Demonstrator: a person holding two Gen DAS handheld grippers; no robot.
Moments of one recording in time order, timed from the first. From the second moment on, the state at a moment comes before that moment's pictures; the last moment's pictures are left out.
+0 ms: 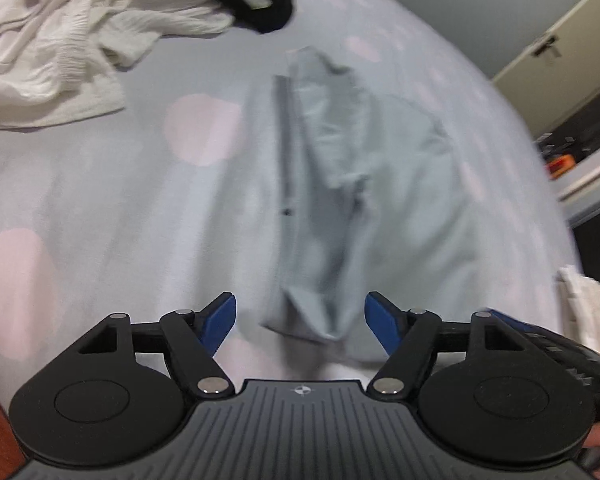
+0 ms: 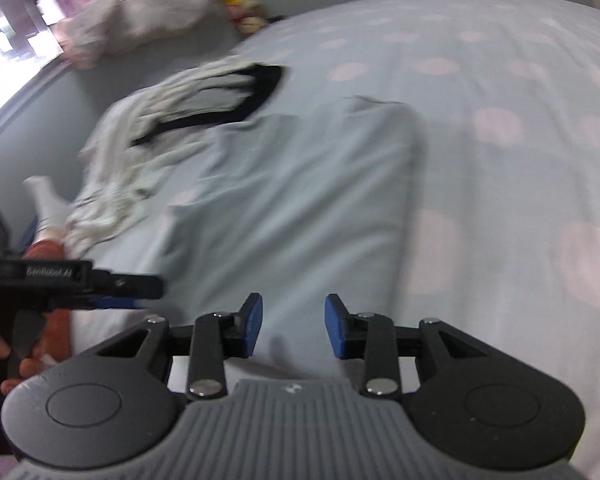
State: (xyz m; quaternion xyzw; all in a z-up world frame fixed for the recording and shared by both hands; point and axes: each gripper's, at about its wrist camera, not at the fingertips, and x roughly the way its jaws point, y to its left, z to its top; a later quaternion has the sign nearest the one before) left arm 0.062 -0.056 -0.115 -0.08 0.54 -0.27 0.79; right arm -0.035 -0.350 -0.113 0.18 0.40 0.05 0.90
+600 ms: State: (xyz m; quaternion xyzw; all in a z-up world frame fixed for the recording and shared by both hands) left arm 0.069 -0.048 -0.074 -0.06 0.46 -0.28 0.84; right arm -0.032 -0.382 -0.119 0.21 0.40 0.00 0.89
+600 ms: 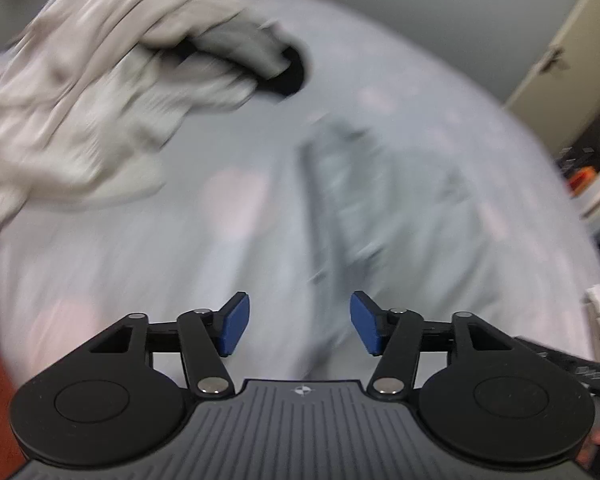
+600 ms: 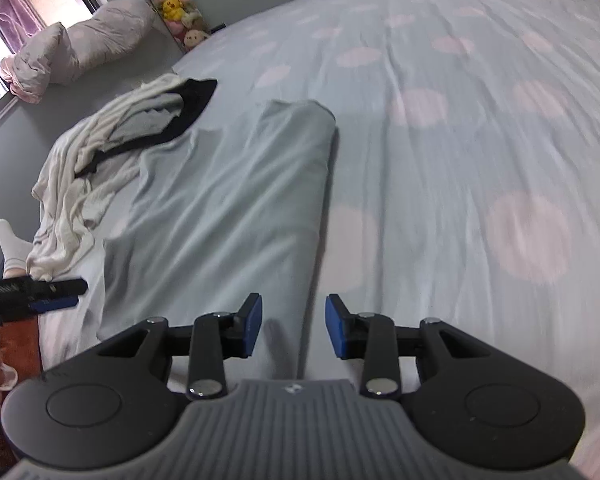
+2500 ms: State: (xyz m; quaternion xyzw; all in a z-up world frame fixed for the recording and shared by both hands) left arm 0.225 -0.113 -0.146 -0.16 0.47 -0.36 0.79; right arm 0.109 -0.464 -0.168 0.35 0.36 0.07 0.86
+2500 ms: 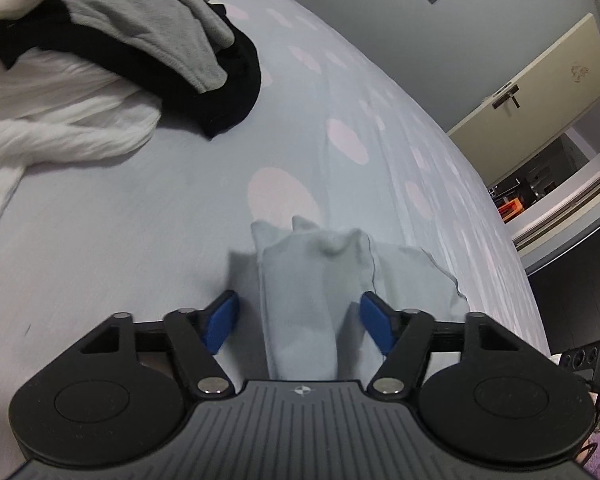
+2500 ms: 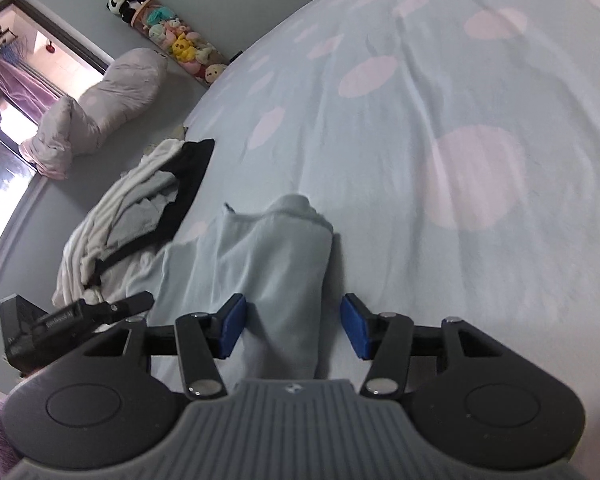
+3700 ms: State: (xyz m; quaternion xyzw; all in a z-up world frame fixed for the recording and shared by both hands) left arm 0.105 -0.115 0.017 -0.10 0.29 -0.39 0.87; right arm 0.016 -0.413 -0.021 0.22 0.20 0.08 0.95
